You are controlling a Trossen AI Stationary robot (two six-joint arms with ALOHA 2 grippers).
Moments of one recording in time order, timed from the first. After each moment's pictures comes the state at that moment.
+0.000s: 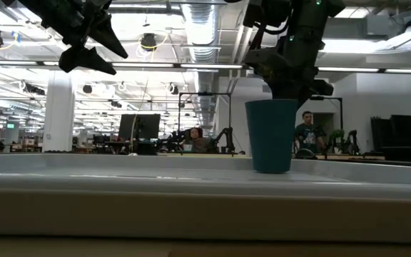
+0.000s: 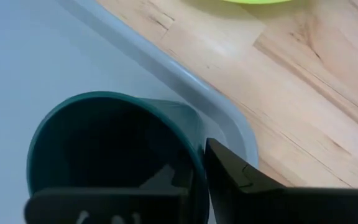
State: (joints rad) left arm 0.19 0.74 0.68 -0.51 -0.25 -0.64; right arm 0.01 1.64 1.17 -0.78 0.15 0.93
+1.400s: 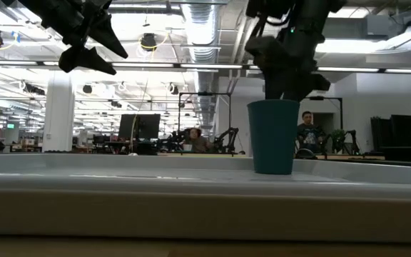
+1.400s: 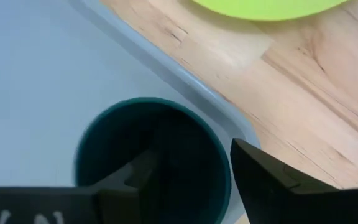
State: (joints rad) left arm 0.19 0.74 0.68 -0.51 -0.25 -0.65; right arm -0.01 1.59 1.17 -0.76 0.13 0.89
